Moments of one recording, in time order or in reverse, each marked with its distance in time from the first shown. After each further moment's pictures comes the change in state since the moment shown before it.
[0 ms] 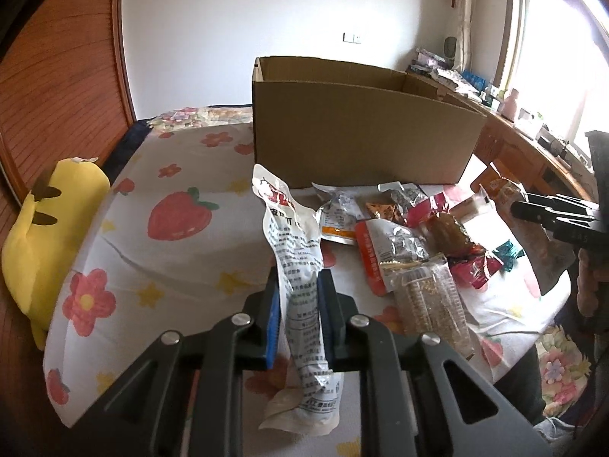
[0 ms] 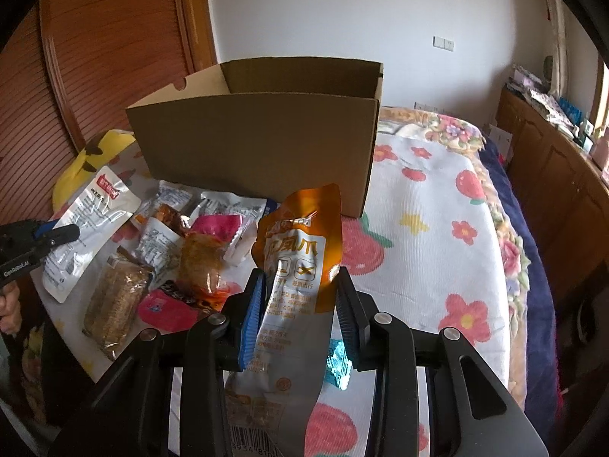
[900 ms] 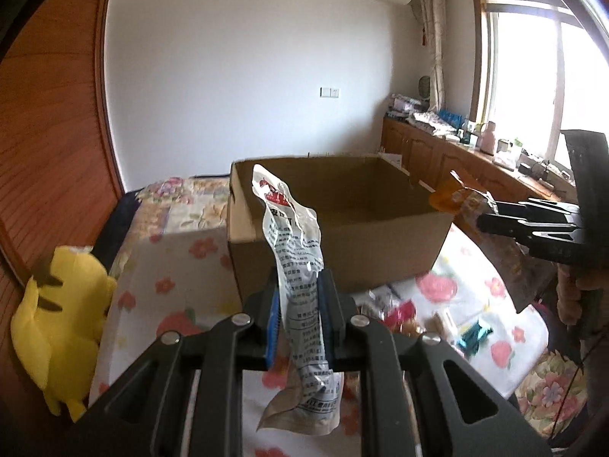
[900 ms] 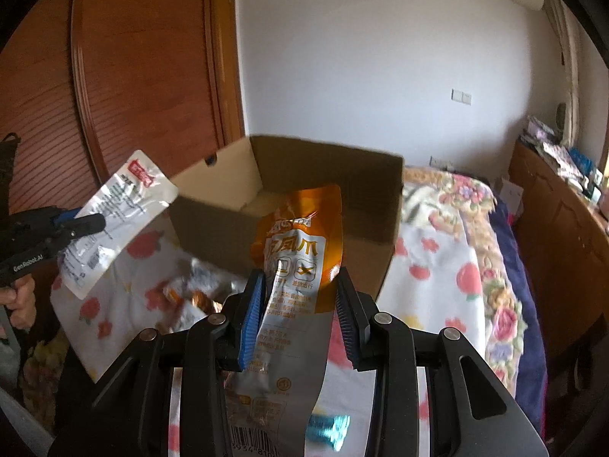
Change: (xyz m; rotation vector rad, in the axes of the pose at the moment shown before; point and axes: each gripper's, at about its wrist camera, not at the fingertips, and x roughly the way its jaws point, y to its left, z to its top) left arm -0.040 -0.019 0.098 0.083 -0.210 -0.041; right arm -0.039 0.016 0.084 -0.090 -0.177 0.051
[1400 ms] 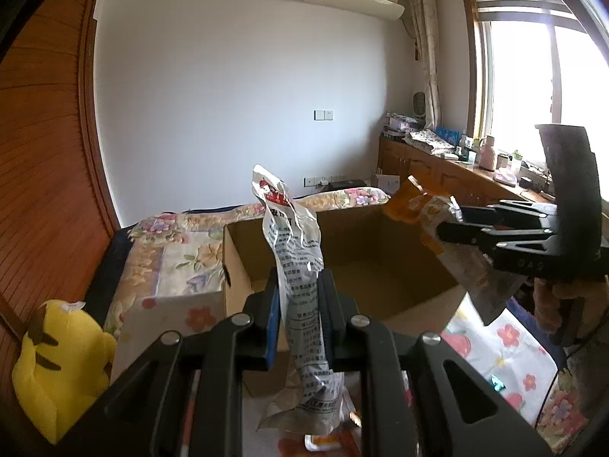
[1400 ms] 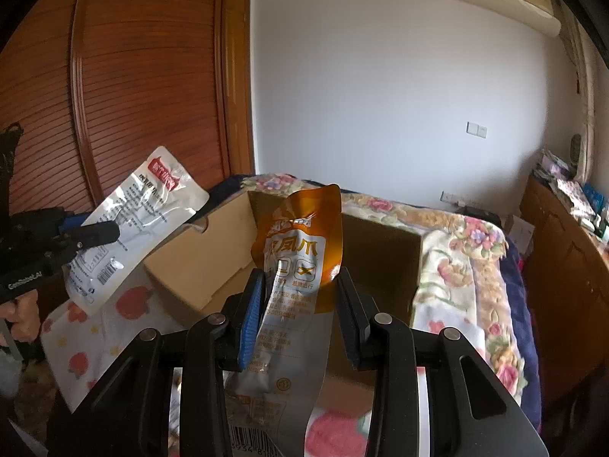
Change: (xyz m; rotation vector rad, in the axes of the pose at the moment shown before) left arm 0.053 0.014 0.077 0.038 -0.072 -0.013; right arm 0.060 -0.011 0.083 -0.053 -0.074 0.023
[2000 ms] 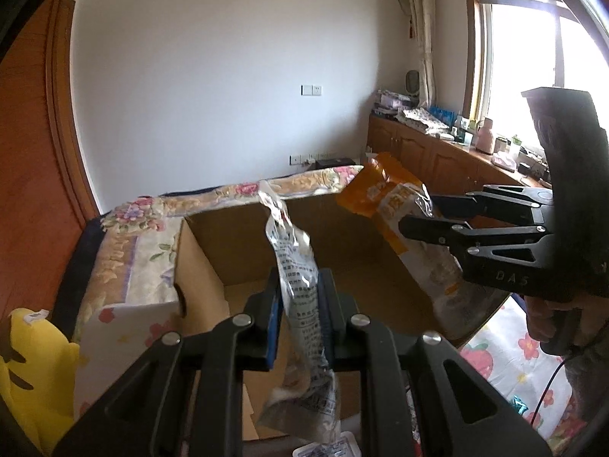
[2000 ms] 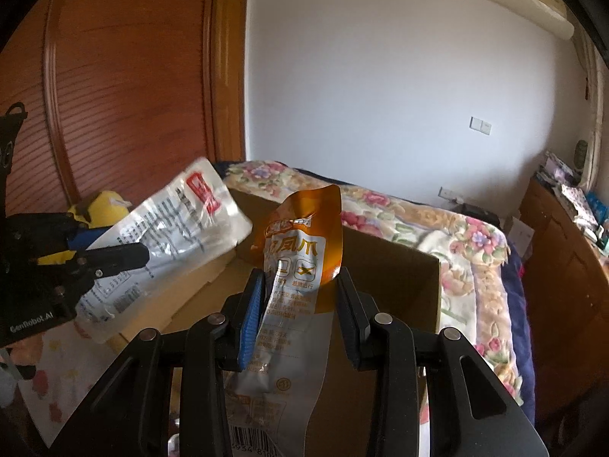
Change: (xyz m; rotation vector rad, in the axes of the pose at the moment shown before) left arm 0.103 -0.006 0.007 0.006 0.098 -0.057; right arm 0.081 -0.006 0.014 -0.034 0.071 -0.045
